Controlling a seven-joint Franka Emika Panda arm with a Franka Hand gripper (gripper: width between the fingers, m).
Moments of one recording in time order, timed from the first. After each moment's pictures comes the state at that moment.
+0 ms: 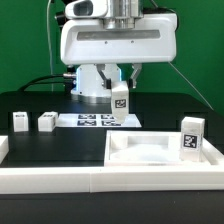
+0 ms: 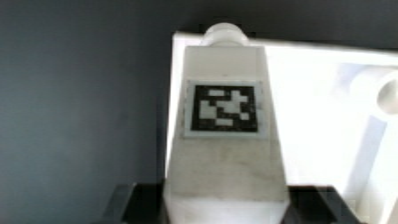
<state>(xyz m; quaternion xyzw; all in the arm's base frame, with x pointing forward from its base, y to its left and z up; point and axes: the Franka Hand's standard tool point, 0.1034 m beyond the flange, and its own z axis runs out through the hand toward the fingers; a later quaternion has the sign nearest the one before) 0.520 -0.001 0.122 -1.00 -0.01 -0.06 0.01</state>
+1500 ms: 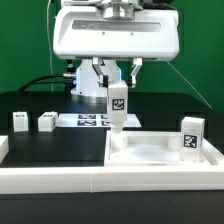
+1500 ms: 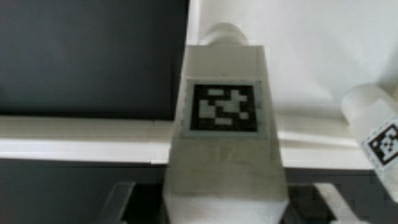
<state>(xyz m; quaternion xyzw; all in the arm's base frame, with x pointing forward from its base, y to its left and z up) 0.576 -0.010 0.135 -0.99 -0.02 -0.16 -0.01</state>
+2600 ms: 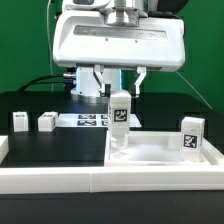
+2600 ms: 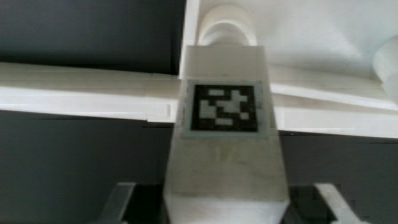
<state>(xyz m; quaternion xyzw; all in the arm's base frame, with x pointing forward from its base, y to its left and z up) 0.606 -0.011 0.125 -0.98 -0.04 -0.20 -0.02</state>
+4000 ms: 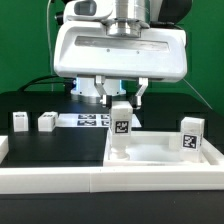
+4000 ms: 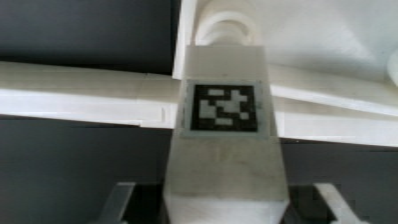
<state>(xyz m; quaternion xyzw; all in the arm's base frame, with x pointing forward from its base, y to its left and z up) 0.617 -0.009 0.109 -0.98 -0.04 -0.19 -0.03</state>
